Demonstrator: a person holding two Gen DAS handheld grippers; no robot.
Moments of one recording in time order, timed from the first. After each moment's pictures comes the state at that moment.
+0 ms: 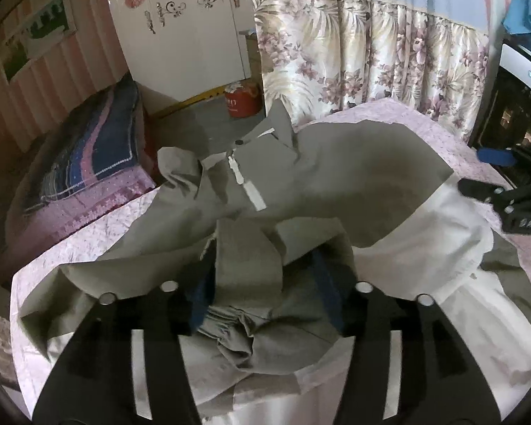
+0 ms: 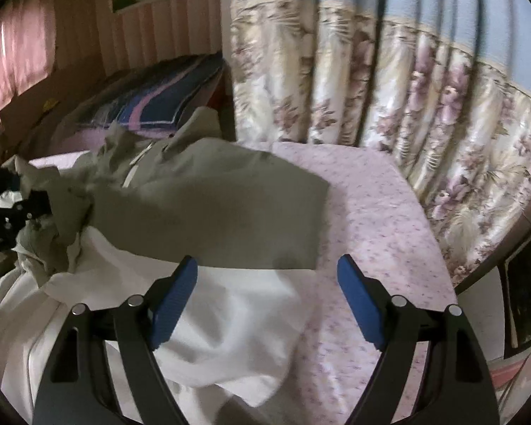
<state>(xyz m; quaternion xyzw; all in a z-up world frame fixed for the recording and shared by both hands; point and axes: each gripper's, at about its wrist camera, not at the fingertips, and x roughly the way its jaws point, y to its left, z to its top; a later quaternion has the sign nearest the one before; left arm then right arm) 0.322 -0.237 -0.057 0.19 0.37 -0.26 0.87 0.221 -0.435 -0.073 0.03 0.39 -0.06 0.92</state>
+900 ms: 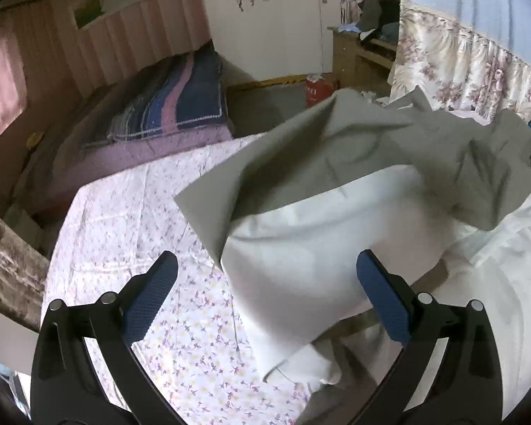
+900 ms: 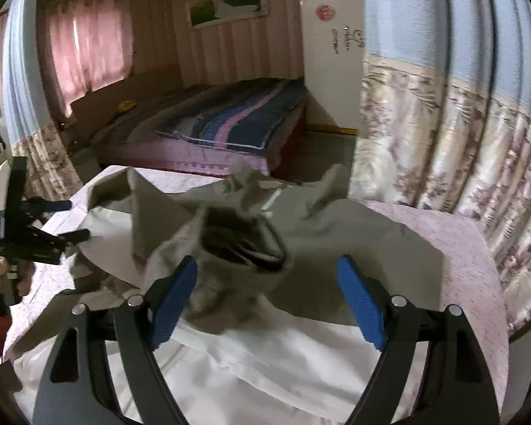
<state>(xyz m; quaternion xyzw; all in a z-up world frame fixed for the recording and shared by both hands) 0.330 -0.030 -0.070 0.13 0.39 -0.14 0.90 0.240 -0.336 -0.021 0.02 0.33 0.10 0.94</state>
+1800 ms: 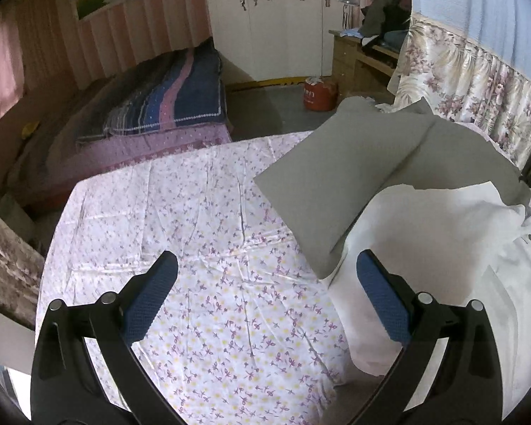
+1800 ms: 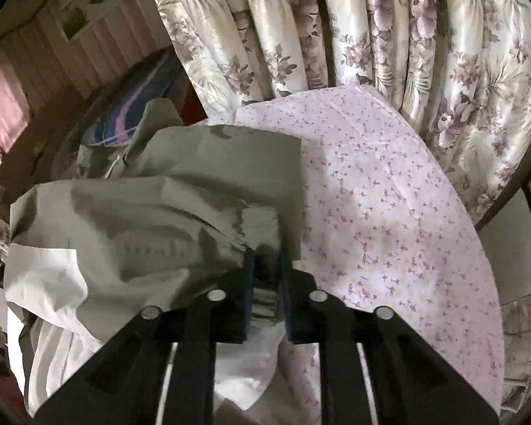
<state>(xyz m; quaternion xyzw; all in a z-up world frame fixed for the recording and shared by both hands) 0.341 -0.015 -0.063 0.10 0.40 -0.15 0.90 0.234 -0.505 -0.095 0.19 0.43 -0.07 0.88</state>
